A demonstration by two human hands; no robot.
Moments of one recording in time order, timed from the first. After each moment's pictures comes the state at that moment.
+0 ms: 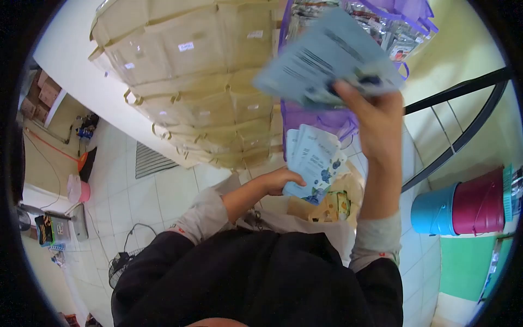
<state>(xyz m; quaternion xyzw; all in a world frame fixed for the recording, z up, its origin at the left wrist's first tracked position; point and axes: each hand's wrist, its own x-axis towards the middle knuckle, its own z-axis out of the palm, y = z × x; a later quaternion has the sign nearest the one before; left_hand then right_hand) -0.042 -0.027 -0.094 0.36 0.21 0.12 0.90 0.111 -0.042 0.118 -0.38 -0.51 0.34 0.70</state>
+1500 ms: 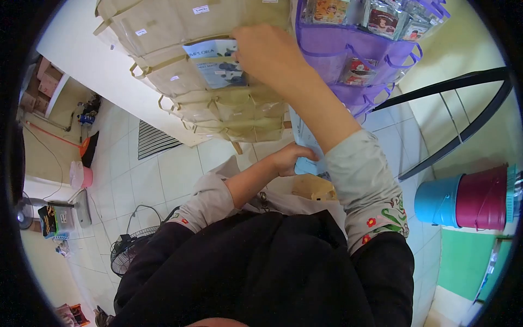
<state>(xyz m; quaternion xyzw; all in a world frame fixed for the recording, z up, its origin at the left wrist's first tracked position) -0.050 -0.043 -0.078 0.32 0.18 0.19 0.91 -0.008 0.046 0.105 -0.50 -0.82 -0.06 0.28</state>
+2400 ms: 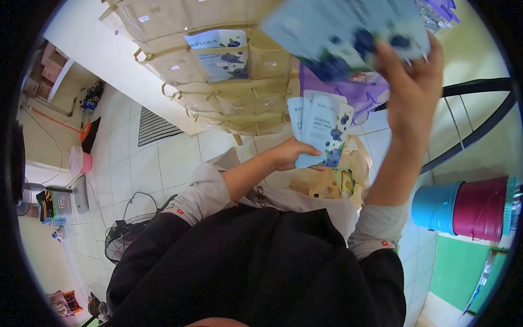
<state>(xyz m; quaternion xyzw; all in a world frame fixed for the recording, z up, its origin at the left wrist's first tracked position) -0.044 -0.049 -0.082 0.31 0.16 0.21 0.91 0.112 -0.053 0.124 -0.39 -0.54 0.22 0.72</state>
